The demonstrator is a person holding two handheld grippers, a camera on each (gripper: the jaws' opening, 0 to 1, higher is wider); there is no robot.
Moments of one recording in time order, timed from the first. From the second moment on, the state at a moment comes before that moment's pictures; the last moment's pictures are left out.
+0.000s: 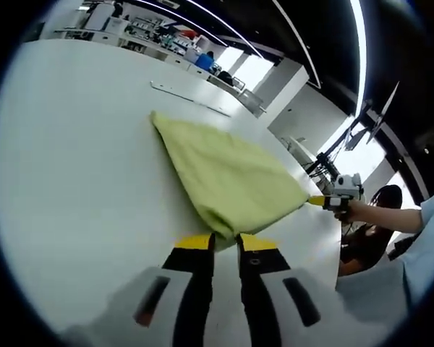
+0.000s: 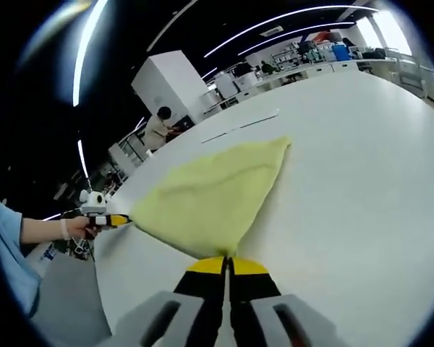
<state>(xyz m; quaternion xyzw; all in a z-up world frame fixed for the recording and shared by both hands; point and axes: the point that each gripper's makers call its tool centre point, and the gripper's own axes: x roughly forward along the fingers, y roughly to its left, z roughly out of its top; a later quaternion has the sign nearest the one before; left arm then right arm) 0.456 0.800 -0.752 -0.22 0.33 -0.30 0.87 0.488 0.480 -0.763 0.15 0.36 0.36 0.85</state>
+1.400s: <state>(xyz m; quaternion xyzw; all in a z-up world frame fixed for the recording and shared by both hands) 0.367 0.814 -0.750 -0.21 0.35 -0.33 0.85 0.399 0.461 -0.750 0.07 0.35 0.45 0.82</state>
